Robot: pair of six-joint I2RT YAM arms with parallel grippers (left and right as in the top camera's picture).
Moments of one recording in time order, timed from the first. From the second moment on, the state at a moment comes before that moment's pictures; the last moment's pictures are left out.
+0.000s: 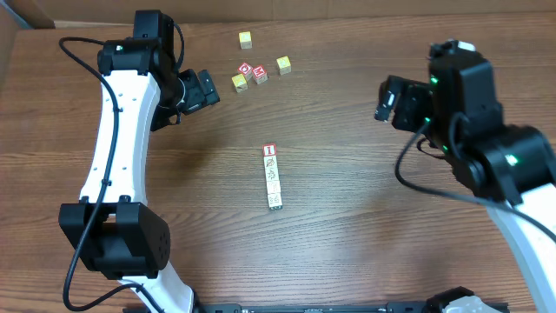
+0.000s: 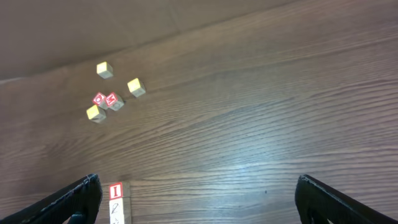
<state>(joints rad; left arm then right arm) -0.01 1.88 1.86 -1.31 0.06 -0.44 0.34 1.28 1.52 -0.98 0.16 0.49</state>
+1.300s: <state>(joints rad) -0.01 1.88 1.86 -1.31 0.05 -0.44 0.16 0.13 0.61 -0.34 0.06 0.49</state>
